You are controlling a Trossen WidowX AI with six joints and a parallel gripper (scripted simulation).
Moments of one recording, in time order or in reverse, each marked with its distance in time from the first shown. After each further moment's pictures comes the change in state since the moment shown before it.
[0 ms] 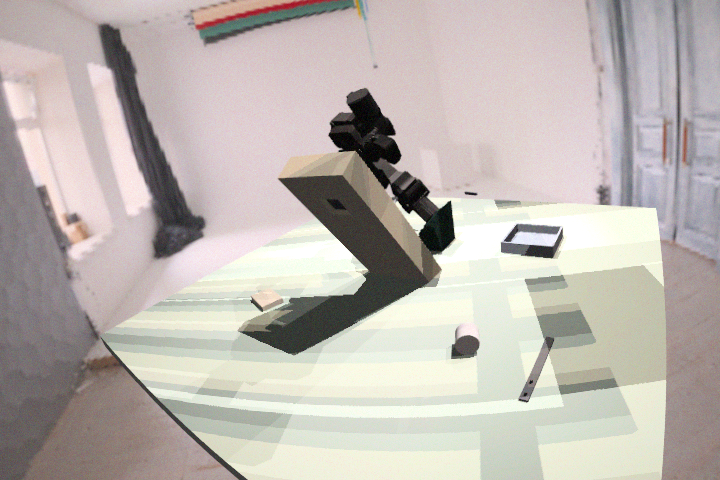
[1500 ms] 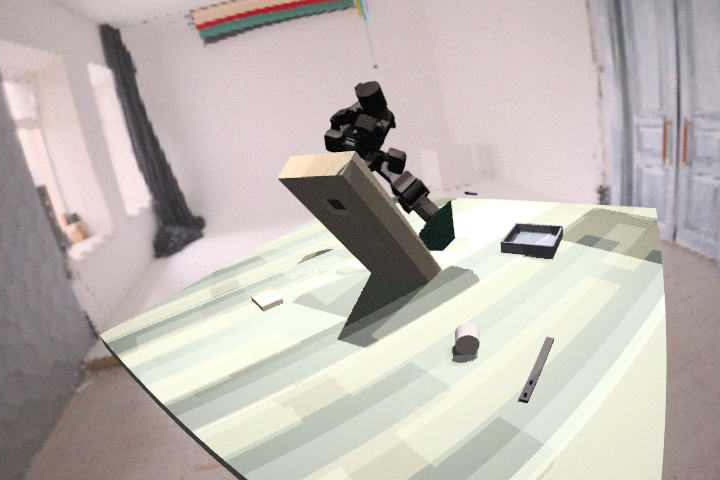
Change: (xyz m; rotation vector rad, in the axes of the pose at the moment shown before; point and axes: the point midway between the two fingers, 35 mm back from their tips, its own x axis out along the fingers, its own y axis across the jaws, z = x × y) arm -0.022 0.000 0.001 1.062 0.016 0.024
